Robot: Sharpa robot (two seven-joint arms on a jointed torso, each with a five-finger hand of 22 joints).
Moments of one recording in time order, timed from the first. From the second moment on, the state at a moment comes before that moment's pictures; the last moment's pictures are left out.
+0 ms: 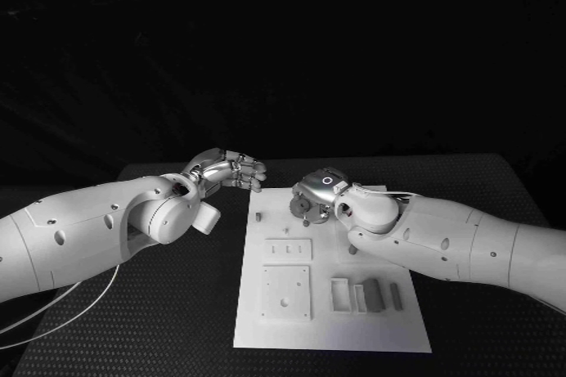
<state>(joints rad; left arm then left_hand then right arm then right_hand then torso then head) 1.34 -0.80 -0.11 1.42 -0.24 -0.20 0.20 1.04 -0.07 0.52 -0.25 0.05 0.85 0.18 0.32 0.54 1.15 0.12 0.14 0.24 1.00 0.09 0.32 0.84 0.04 0.97 -0.01 0.20 0.72 1.29 -0.47 -0.20 1.19 -1.92 -0.36 -0.22 1.04 -0.05 0.61 -0.29 0.08 0.91 0.06 0.32 0.58 1.10 -0.02 1.14 1.15 1.26 -0.12 1.49 0.98 0.25 1.15 -0.03 0.93 1.31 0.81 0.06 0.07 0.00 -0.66</state>
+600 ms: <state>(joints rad) 1.34 -0.79 -0.11 1.42 -0.24 -0.20 0.20 1.04 -0.07 0.52 -0.25 0.05 0.85 0.18 0.32 0.54 1.15 0.12 0.14 0.25 1.00 0.09 0.33 0.84 0.04 0.97 -0.01 0.20 0.72 1.28 -0.45 -0.20 1.17 -1.92 -0.36 -0.21 1.04 -0.05 0.61 -0.29 0.08 0.92 0.06 0.32 0.58 1.10 -0.02 1.14 1.14 1.26 -0.12 1.49 0.98 0.25 1.15 -0.03 0.93 1.31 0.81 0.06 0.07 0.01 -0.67</state>
